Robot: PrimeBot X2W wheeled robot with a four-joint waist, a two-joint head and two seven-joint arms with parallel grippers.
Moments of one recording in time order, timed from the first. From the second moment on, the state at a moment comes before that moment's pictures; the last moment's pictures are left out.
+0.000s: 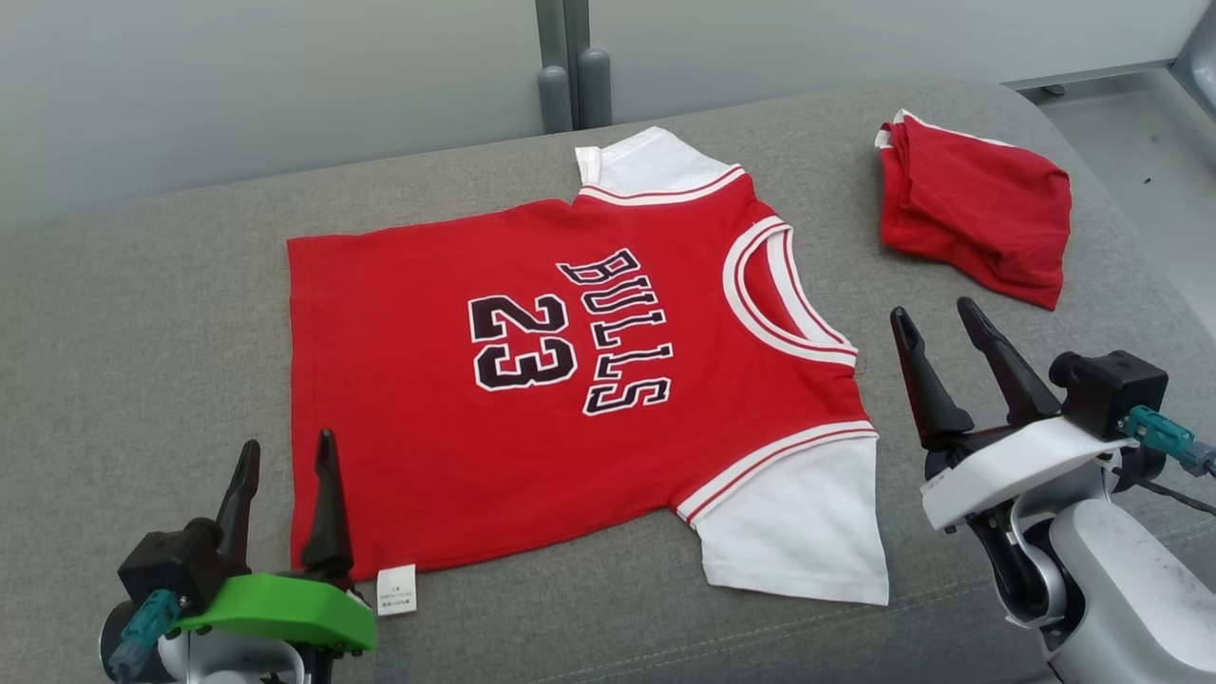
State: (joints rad) left arm -0.01 0.08 -0.14 0.13 -0.43 0.06 -0.25; right arm -0.18 -0.35 0.46 0.14 0.60 -0.08 -0.25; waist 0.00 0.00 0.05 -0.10
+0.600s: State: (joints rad) left arm 0.04 0.06 -0.15 0.12 -0.41 0.09 -0.25; right arm -0.16 -0.30 0.45 0.13 0.54 -0.10 -0.25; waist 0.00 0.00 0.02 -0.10
